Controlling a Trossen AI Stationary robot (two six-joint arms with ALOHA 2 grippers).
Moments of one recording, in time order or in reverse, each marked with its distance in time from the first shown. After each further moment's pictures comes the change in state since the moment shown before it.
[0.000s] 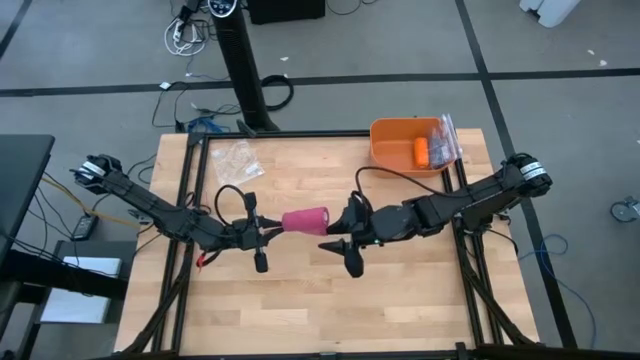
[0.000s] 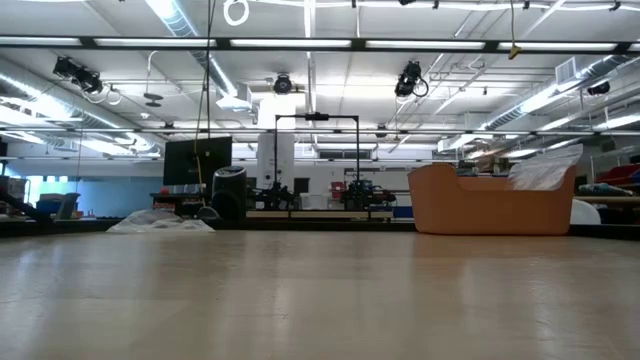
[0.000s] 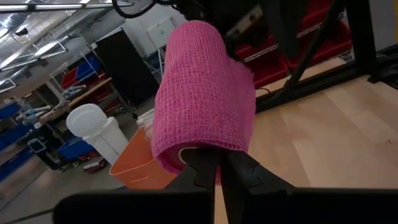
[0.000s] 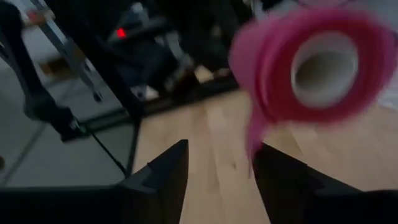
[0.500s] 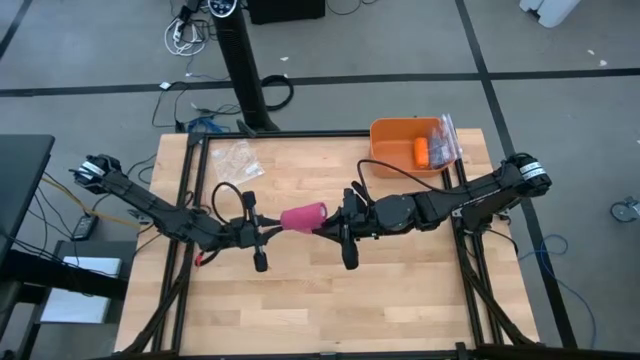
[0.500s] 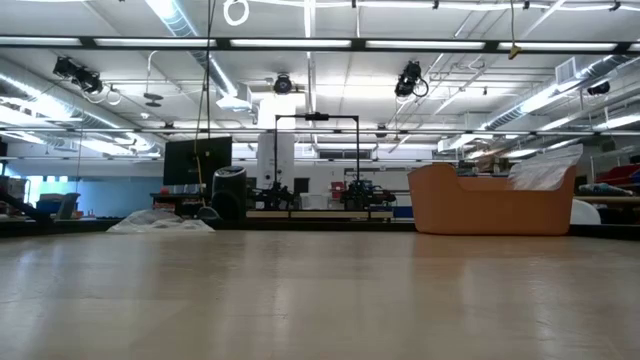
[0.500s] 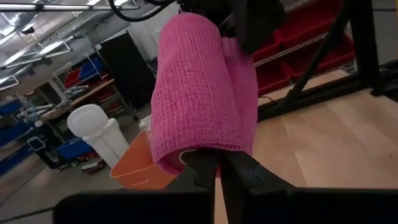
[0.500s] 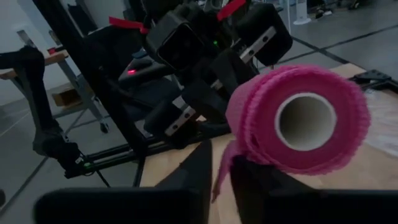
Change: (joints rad) left arm 0.007 -0.002 0.003 0.015 -0.004 -0.022; right arm -0.045 0.003 -0.002 0.181 -0.008 -0.066
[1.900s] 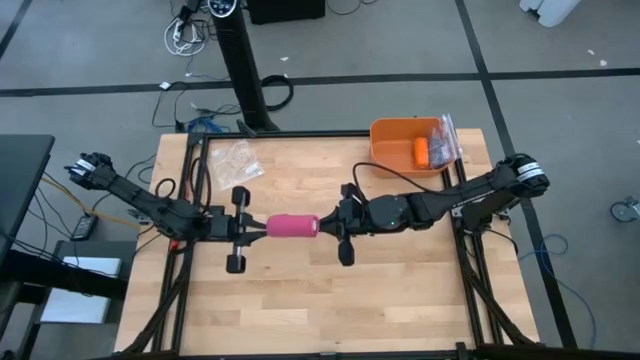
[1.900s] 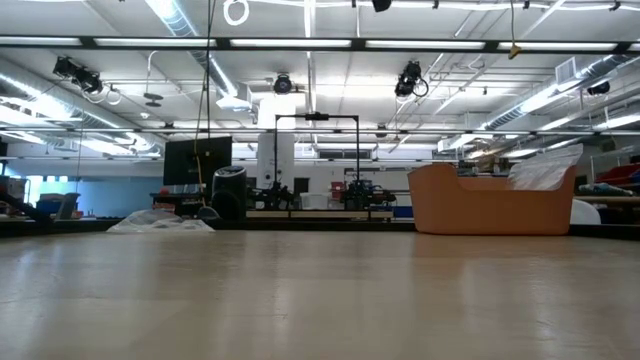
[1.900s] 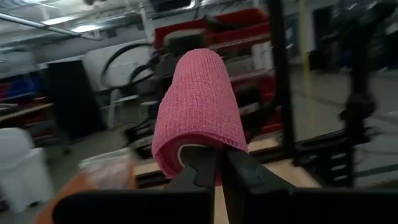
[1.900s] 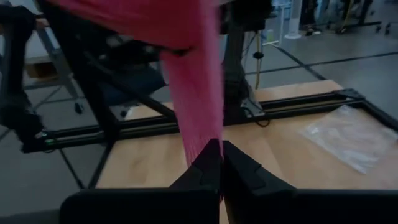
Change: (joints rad) left arm -0.013 -0.178 -0.001 0.008 0.239 -0.137; right arm -0.030 0.016 -0.074 0.066 0.000 -0.173
